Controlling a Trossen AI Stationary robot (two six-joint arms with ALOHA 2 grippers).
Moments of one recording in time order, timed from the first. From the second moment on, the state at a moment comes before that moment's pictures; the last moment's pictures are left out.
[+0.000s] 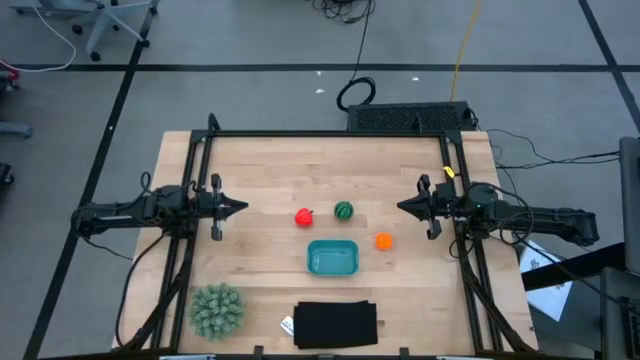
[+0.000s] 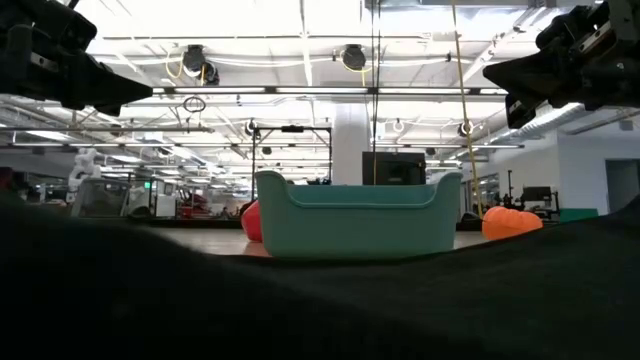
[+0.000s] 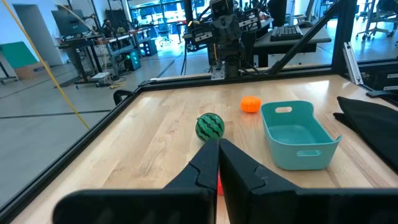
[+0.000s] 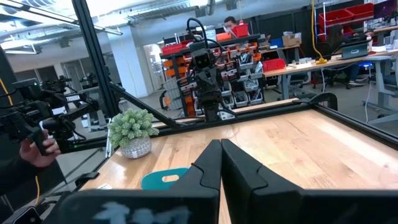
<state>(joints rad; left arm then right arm) 0.04 0.00 0.11 -0.18 -0.05 0.13 -0.19 0.26 0.02 0.35 -0.21 0.22</state>
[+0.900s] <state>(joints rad) 0.04 0.00 0.11 -0.10 -0.05 0.12 -0.19 0.26 0.02 0.36 -0.21 0.13</state>
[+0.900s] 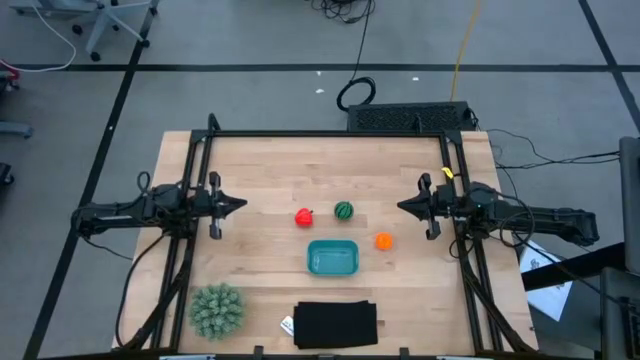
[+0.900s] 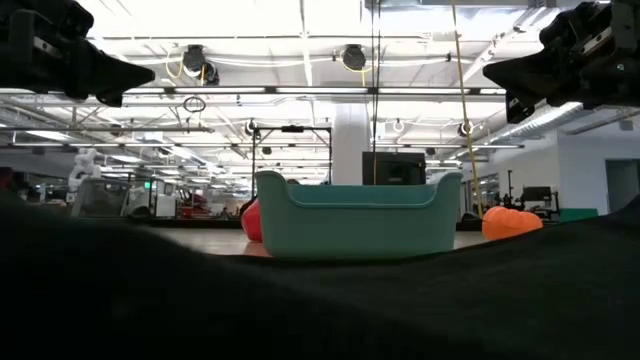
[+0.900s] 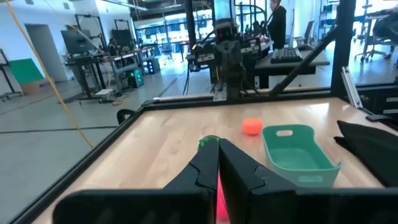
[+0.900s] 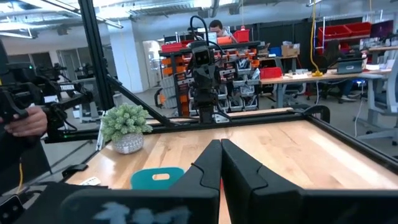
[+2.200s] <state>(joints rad) 0.04 0.32 0.25 0.02 -0.16 0.08 -0.19 0.26 0.02 0.36 -0.20 0.05</state>
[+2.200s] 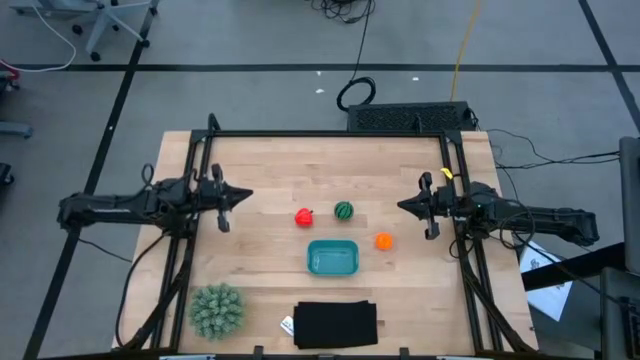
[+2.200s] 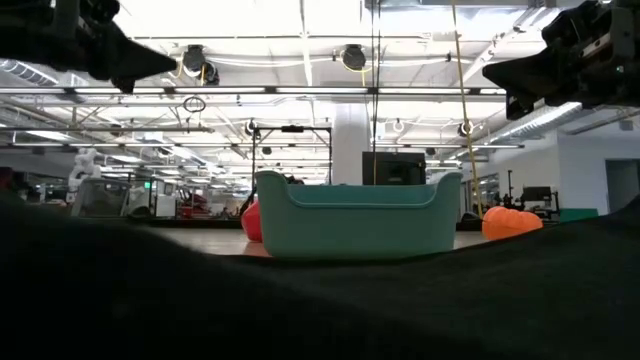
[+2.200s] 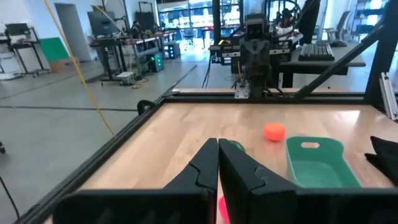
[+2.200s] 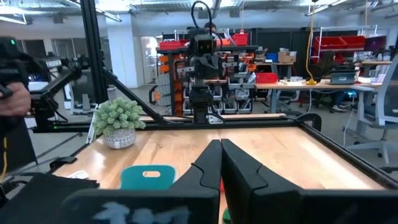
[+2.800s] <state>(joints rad) 0.06 0.72 0.64 -0.09 -0.31 0.14 -0.19 0.26 0.02 0.37 -0.20 0.04</state>
